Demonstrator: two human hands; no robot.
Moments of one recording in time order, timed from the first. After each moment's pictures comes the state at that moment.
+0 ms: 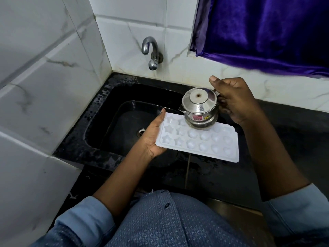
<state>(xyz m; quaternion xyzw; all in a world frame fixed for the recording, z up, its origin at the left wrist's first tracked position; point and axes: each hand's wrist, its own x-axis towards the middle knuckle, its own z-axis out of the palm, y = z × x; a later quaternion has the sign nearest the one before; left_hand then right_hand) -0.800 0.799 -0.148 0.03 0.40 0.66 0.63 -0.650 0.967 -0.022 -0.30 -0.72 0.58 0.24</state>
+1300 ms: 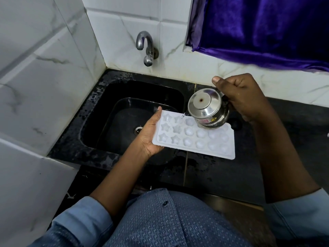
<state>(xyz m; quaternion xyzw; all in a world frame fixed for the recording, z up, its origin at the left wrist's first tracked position) -0.797 0.795 -0.144 0.02 0.42 0.65 0.64 -0.628 0.965 -0.015 -0.29 -0.79 0.47 0.26</state>
